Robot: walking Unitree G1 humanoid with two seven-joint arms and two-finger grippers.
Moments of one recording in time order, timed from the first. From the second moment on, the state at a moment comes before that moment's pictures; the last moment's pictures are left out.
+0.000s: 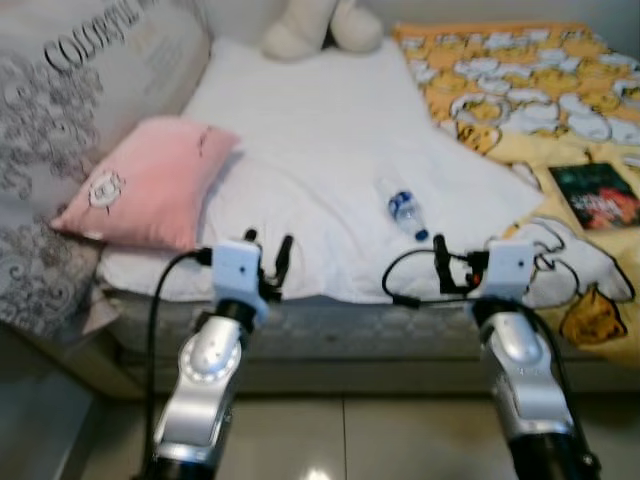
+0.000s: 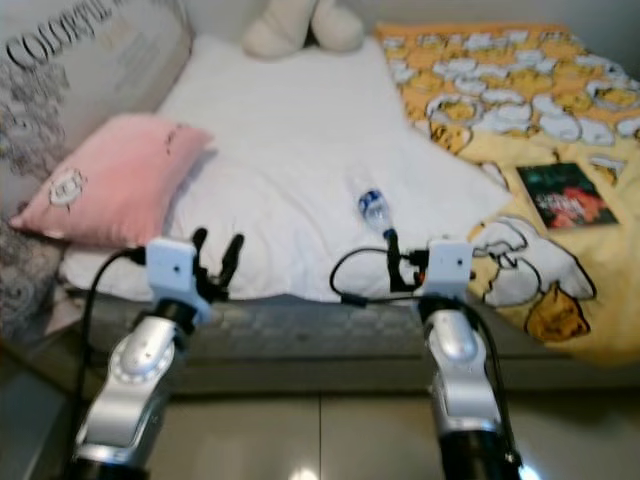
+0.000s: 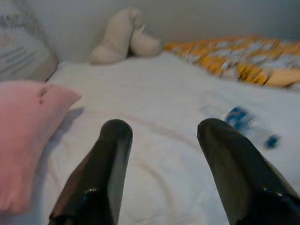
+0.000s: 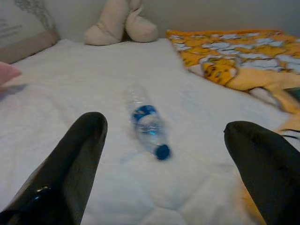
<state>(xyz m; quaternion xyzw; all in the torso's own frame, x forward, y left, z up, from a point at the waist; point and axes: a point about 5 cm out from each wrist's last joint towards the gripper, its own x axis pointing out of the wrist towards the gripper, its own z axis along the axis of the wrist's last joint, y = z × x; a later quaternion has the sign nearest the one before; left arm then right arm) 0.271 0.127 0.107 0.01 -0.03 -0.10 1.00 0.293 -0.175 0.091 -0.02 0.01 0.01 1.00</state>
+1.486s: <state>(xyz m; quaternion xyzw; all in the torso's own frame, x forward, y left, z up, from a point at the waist) 0.278 0.124 0.107 0.01 -0.01 -0.09 1.00 0.299 -0.180 0.095 -0.03 -0.01 0.00 1.00</state>
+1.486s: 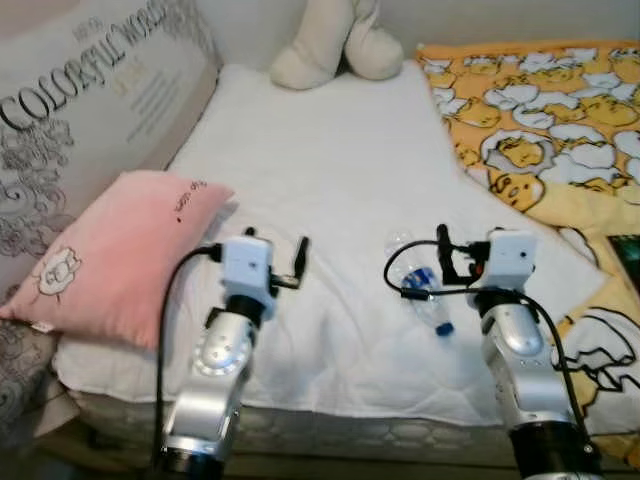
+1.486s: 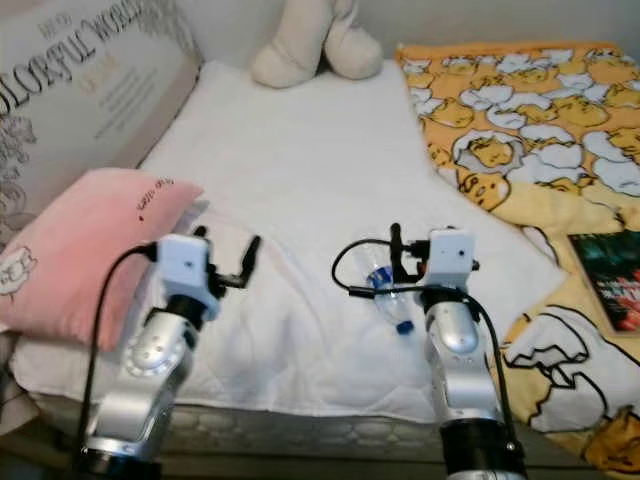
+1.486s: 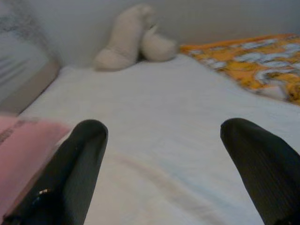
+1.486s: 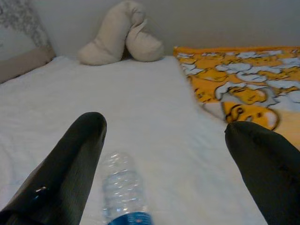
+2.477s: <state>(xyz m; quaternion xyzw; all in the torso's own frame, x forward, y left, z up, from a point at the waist) 0.270 0.131 0.098 0.02 0.01 -0.09 1.00 0.300 -0.187 0.080 -0.03 0.03 -0.01 1.00</state>
